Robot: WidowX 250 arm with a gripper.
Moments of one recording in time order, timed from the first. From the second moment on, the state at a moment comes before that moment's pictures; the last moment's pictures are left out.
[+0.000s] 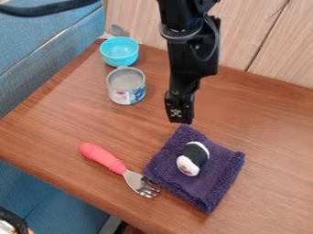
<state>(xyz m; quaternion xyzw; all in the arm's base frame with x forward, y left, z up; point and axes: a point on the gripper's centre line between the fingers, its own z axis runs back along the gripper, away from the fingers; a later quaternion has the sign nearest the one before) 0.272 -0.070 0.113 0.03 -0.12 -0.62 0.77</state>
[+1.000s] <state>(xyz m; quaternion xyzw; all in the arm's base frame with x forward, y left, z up) 0.344 0.040 0.107 0.04 -0.06 -0.54 0.84</state>
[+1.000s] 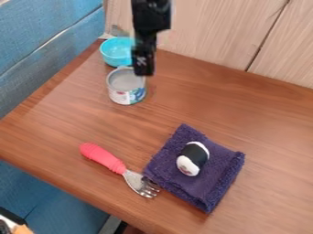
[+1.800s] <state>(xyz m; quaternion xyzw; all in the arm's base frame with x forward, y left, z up) 0.382 0.142 0.071 0.07 0.00 -0.48 0.87</state>
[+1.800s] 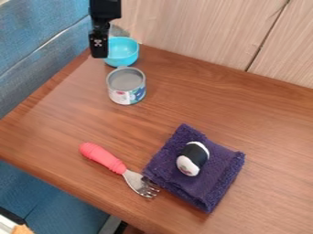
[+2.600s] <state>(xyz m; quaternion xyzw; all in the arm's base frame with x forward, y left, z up) 0.409 0.153 0.022 0.06 0.05 -0.50 0.86</state>
